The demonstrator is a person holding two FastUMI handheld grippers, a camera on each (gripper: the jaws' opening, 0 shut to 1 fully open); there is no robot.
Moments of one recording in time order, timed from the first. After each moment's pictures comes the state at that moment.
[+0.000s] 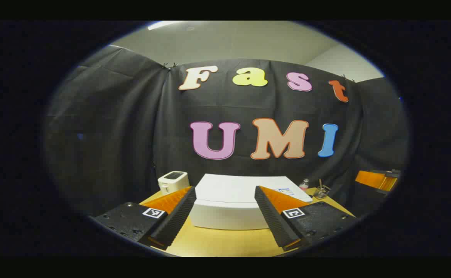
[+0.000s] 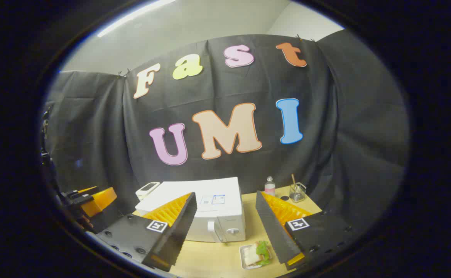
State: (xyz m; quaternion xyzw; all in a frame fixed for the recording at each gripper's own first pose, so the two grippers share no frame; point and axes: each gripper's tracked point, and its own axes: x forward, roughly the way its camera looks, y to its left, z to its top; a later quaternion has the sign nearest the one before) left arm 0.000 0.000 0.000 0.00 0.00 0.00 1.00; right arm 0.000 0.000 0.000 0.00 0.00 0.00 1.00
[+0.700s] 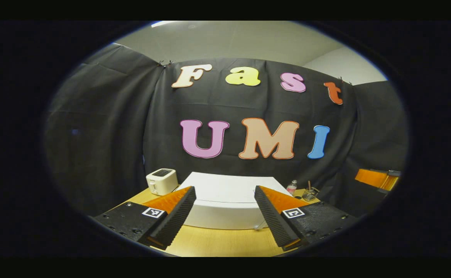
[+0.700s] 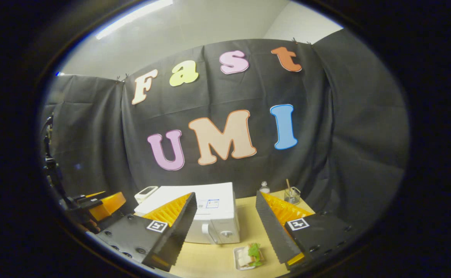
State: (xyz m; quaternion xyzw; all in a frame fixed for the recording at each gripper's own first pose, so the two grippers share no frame) left arm -0.003 -0.027 0.000 -0.01 0.00 -0.01 1.00; right arm -0.014 -0.019 0.023 0.00 -0.02 0.00 1.00
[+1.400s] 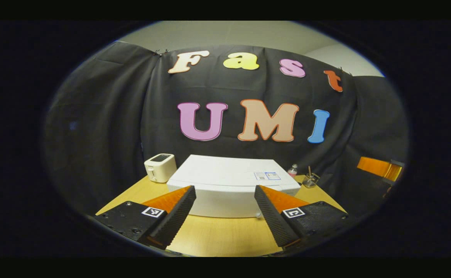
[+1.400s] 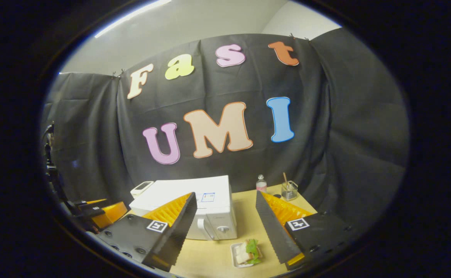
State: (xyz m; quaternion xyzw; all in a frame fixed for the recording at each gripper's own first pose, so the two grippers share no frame) left arm -0.005 -0.032 -0.067 0.00 0.09 -0.03 1.00; right arm -0.011 -0.028 0.004 0.00 0.01 -0.03 1.00
